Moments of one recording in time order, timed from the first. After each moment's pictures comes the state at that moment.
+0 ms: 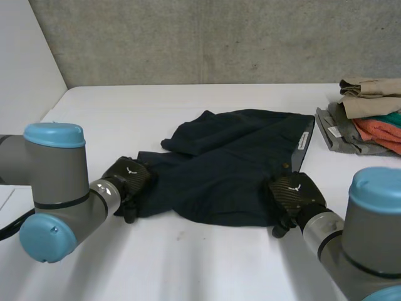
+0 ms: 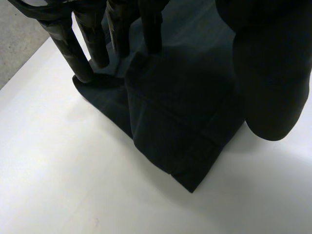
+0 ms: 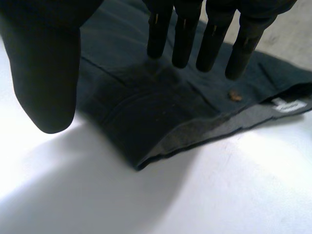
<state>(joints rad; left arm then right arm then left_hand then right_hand) 4.29 -2.12 -1.49 3.06 -1.50 3.73 2.02 -1.23 1.89 -0.26 1.53 2.87 0.28 0.28 0.27 0.28 0.11 0.46 0.46 0.46 0.46 0.29</state>
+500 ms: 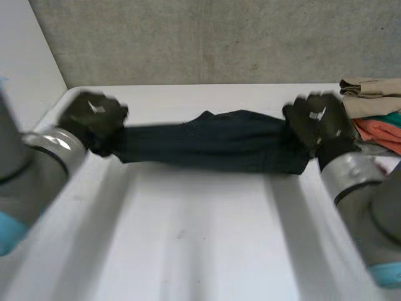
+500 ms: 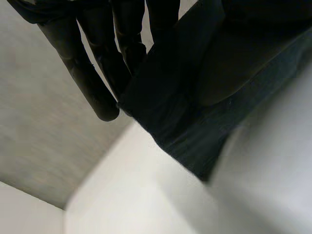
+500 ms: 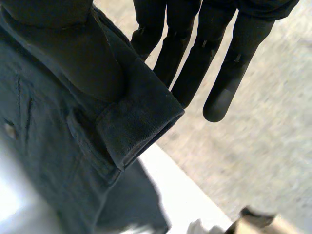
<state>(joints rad) 4.29 -1.73 -1.48 3.02 -1.58 3.68 1.99 -1.46 1.77 -0.34 1.56 2.71 1.14 1.19 1.19 1.20 1.00 1.11 1.17 1.19 1.19 1.00</state>
